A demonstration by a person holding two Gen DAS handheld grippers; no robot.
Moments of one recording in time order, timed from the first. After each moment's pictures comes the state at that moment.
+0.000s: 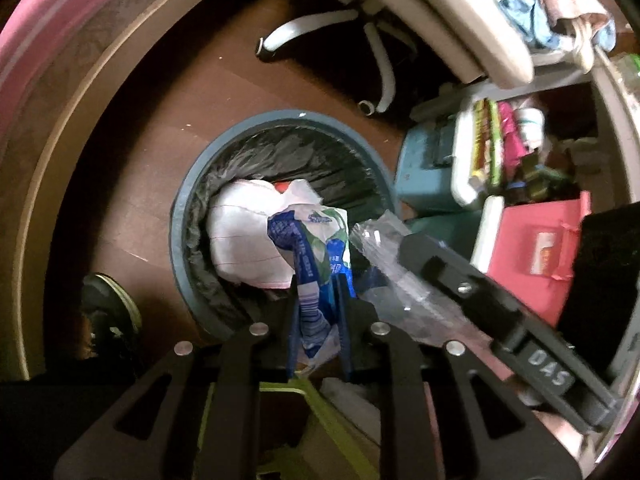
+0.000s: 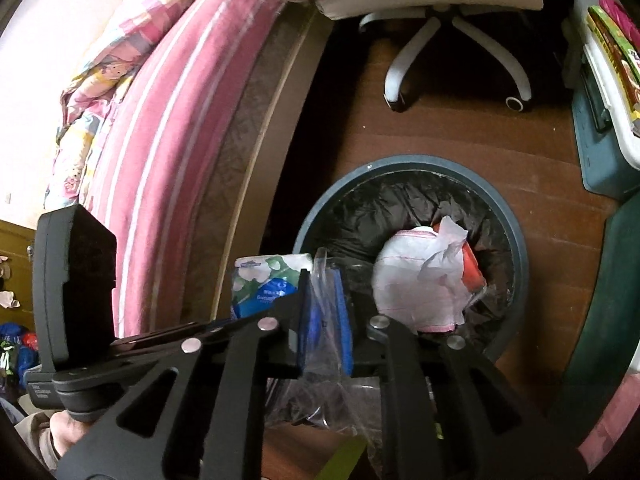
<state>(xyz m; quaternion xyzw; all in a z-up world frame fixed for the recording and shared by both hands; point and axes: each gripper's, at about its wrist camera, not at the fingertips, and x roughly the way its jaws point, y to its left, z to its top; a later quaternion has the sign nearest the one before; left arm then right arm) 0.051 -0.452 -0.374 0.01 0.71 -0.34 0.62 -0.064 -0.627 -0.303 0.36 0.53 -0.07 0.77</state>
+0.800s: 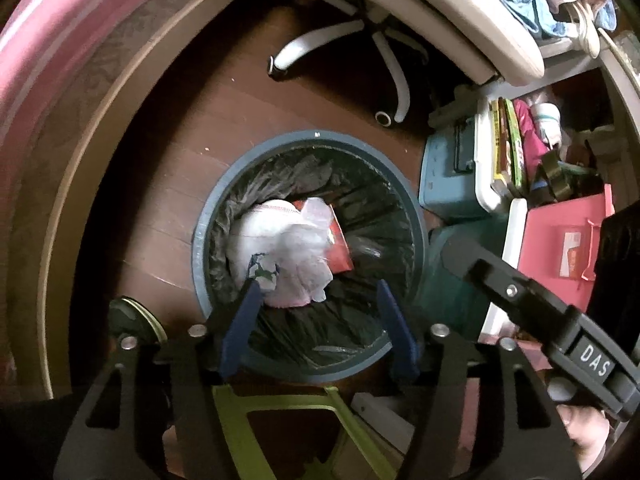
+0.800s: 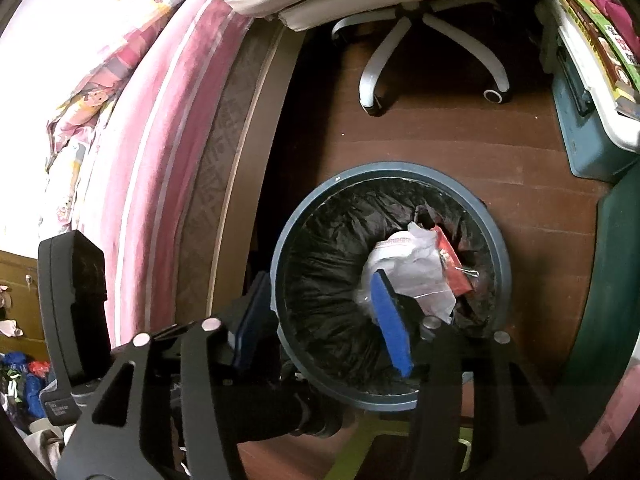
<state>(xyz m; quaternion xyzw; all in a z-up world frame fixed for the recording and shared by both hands) 0.054 -0.461 -0.368 0.05 0.67 -0.32 0.66 -0.074 -0.646 -0.304 0.38 0.51 -0.09 0.77</state>
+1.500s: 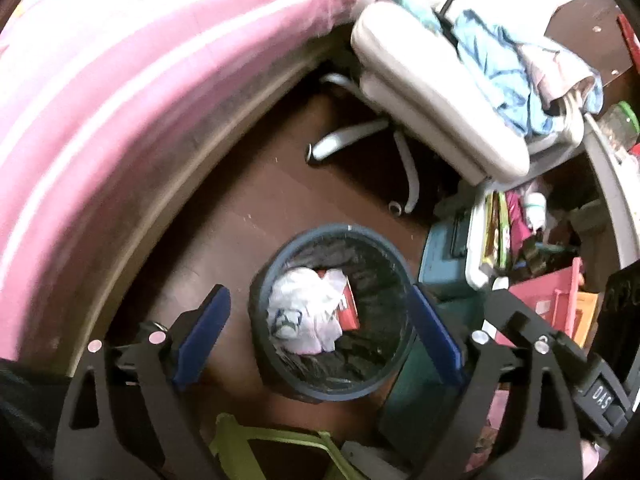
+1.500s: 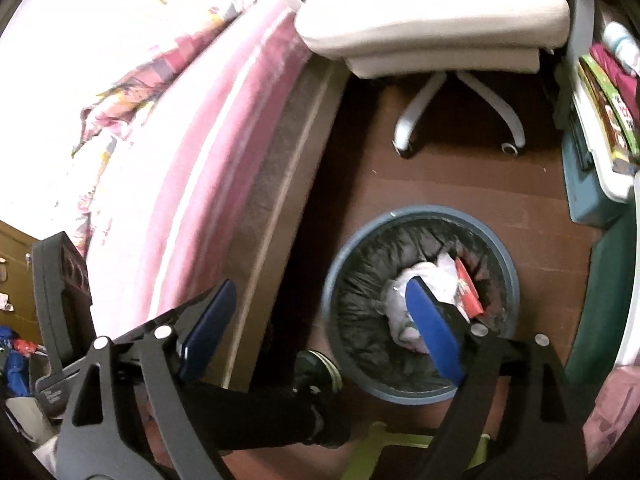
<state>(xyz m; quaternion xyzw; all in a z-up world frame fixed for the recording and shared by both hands) 0.070 -0.380 -0.268 -0.04 0.59 -0.28 0.76 -0.068 -0.592 -0.215 0.34 0.45 -0.08 0.82</state>
